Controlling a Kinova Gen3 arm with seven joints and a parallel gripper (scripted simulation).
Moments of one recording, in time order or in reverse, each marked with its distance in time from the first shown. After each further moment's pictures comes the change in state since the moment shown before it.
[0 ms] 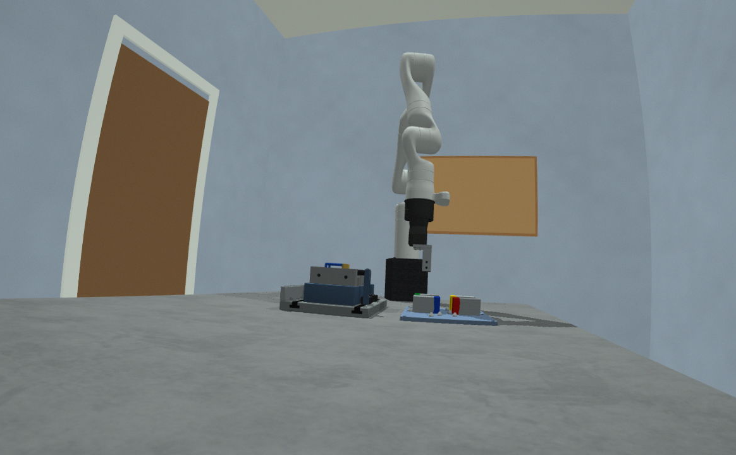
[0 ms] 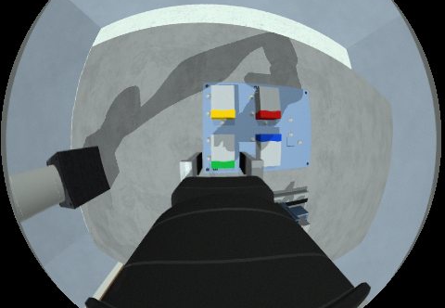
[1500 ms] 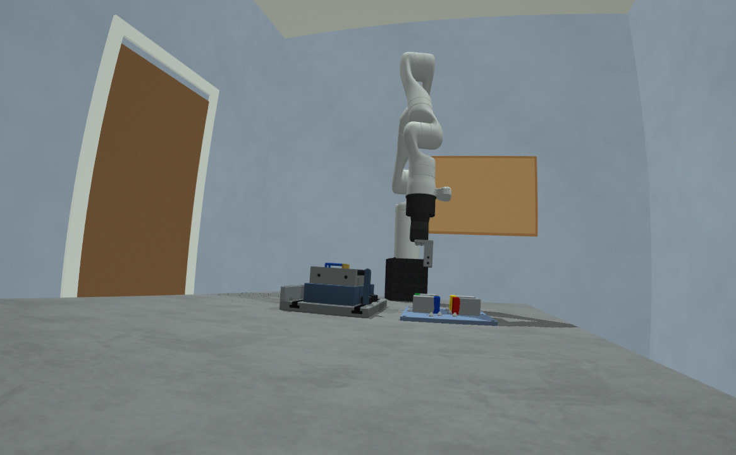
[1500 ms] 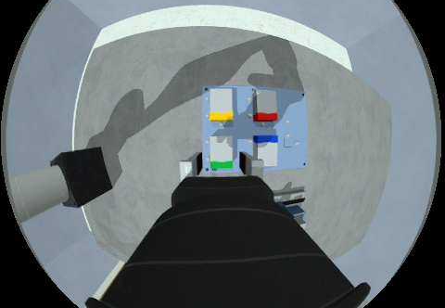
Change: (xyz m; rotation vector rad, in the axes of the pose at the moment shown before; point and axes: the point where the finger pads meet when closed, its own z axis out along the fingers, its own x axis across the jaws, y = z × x) arm 0.003 -0.003 -0.012 -0.001 -0.006 0.001
